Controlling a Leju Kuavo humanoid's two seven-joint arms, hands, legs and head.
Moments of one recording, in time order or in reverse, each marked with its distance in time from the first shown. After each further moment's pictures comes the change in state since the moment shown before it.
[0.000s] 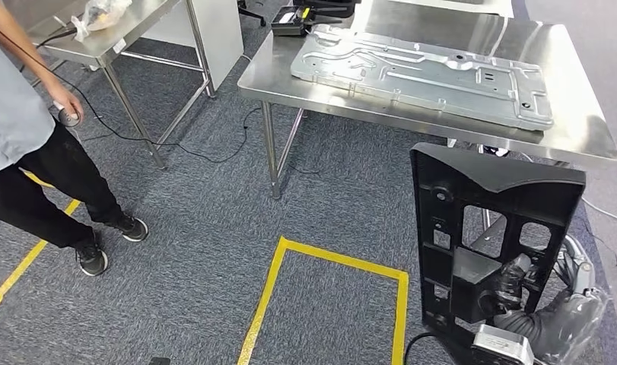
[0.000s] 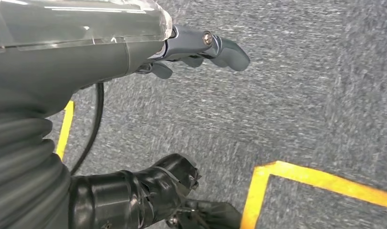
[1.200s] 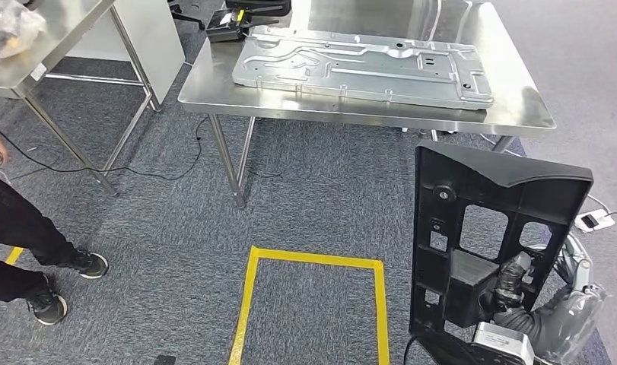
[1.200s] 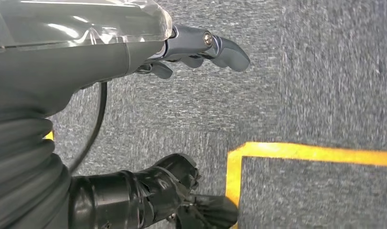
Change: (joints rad) left arm -0.002 -0.006 -0.001 0.000 -0.008 -0.006 -0.010; right arm -0.006 -0.001 0.000 0.002 0.002 0.016 -0.003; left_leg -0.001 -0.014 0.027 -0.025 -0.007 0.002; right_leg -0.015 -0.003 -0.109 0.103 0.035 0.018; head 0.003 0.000
